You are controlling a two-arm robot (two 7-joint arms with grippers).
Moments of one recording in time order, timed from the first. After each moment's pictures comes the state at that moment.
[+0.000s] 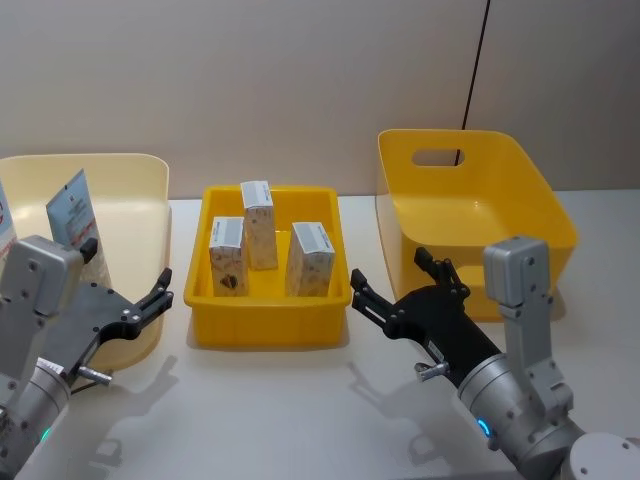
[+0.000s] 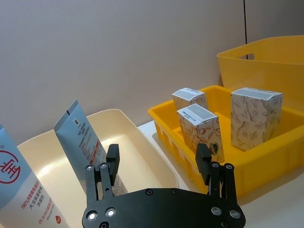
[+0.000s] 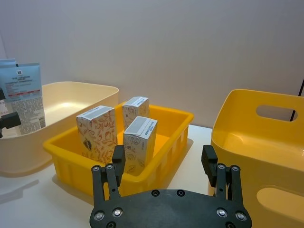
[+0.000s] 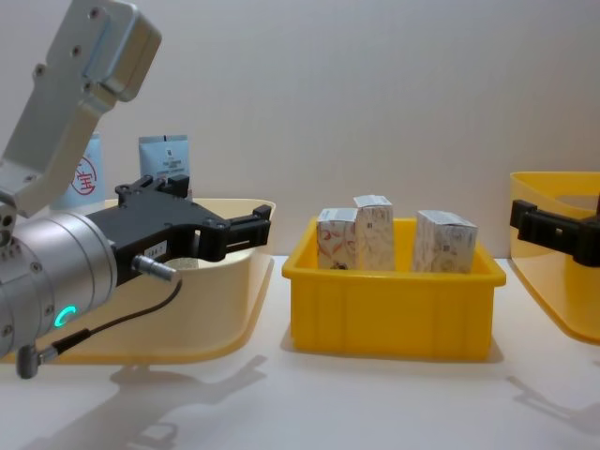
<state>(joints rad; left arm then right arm) -0.24 0.38 0.45 -1.63 -0.20 0.01 -0.01 -0.01 0.34 -0.23 -1.77 0.29 0.03 0.07</state>
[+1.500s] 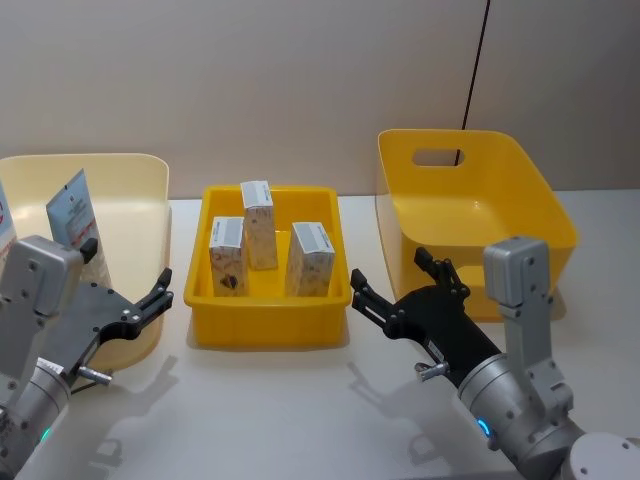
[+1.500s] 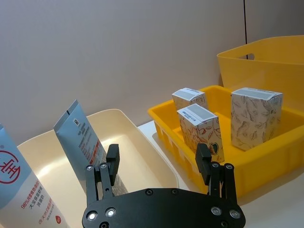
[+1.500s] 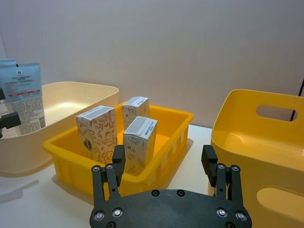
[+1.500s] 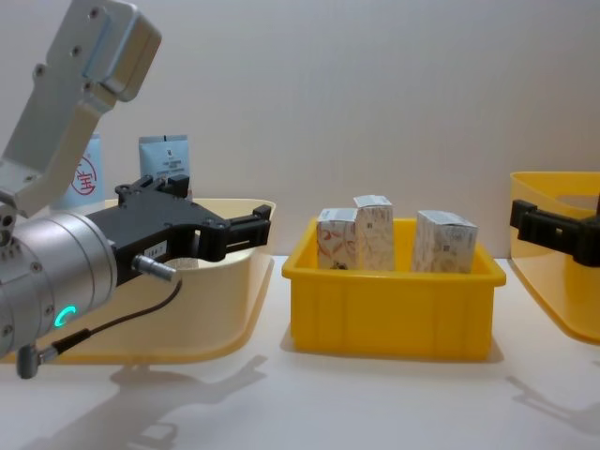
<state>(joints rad) -0.24 0.38 0.45 -1.63 -0.20 0.01 -0.01 -0.01 0.34 -0.23 -1.77 0.29 0.03 0.07</state>
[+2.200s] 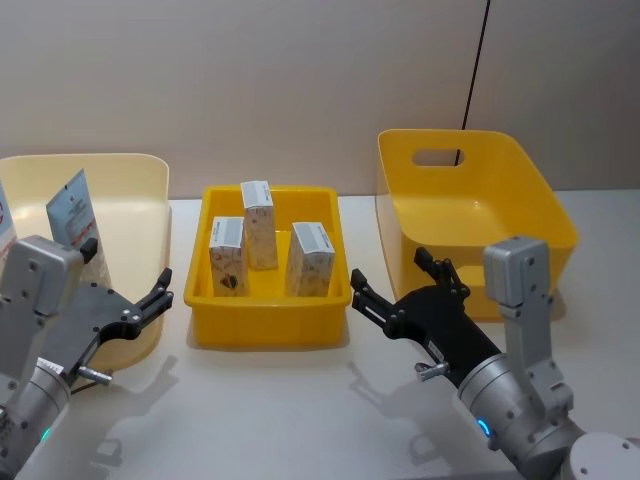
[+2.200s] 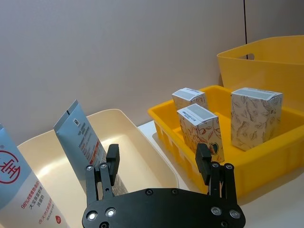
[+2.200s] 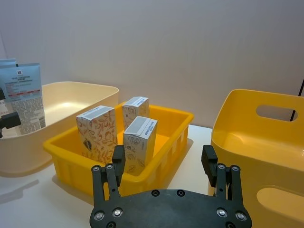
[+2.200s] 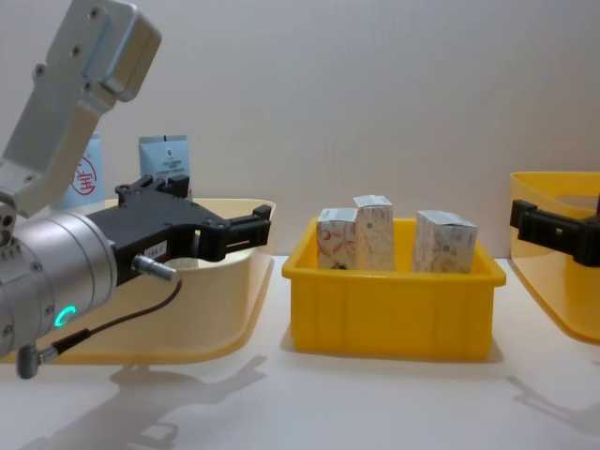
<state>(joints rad) -0.24 0.38 0.45 -1.63 -0.20 0.01 -0.01 -0.01 0.34 -0.23 -1.77 0.29 0.03 0.07</state>
